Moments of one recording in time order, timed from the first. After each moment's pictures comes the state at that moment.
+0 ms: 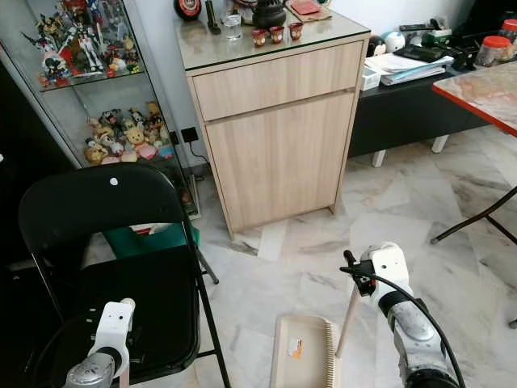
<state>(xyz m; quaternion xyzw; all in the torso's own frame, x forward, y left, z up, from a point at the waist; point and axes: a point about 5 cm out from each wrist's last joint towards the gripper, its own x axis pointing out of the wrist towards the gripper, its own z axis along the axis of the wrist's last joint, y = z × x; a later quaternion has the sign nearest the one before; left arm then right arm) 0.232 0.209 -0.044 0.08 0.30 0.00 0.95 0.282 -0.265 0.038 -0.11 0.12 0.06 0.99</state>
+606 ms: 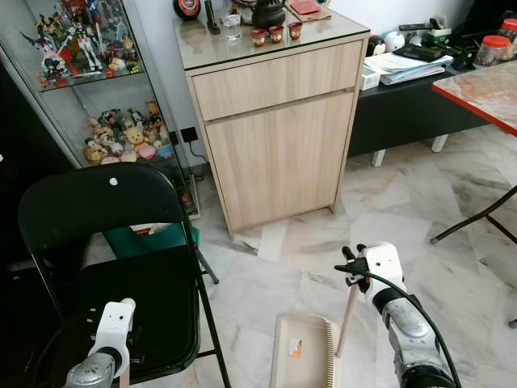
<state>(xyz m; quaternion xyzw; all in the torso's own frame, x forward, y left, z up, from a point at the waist) 0.232 0.209 -0.044 0.08 0.30 0.00 0.95 0.283 -0.257 0.037 -0.11 0.11 0.08 0.98</state>
